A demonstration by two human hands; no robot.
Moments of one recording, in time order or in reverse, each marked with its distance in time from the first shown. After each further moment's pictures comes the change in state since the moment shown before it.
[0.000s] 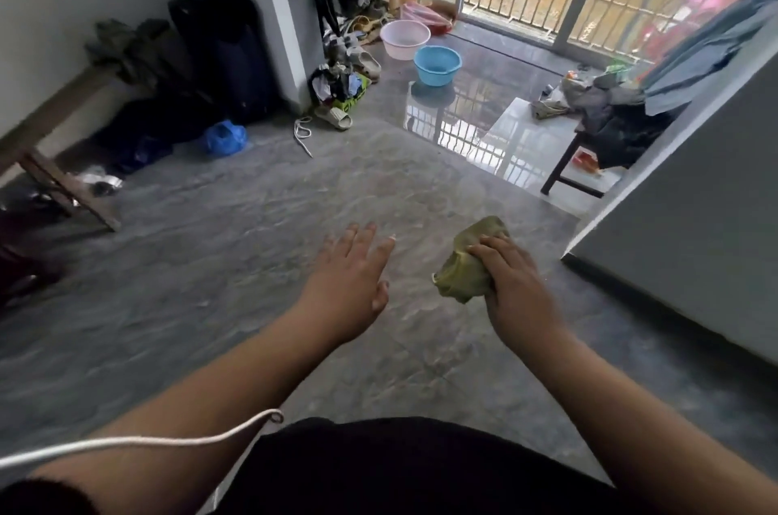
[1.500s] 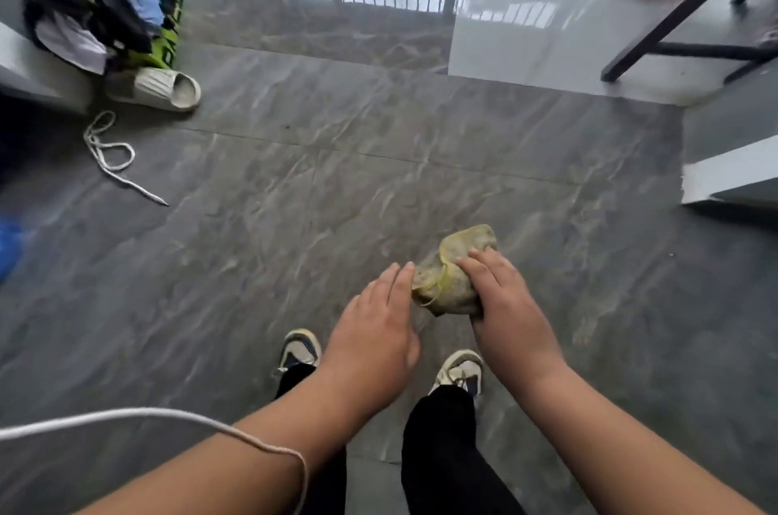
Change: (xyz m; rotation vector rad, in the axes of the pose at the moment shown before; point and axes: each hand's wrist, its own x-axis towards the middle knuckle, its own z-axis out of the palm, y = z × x) left_hand 0.715 -0.258 0.386 -0.216 -0.567 0.285; right_hand 0.540 0.352 0.492 0.142 -0.112 0.671
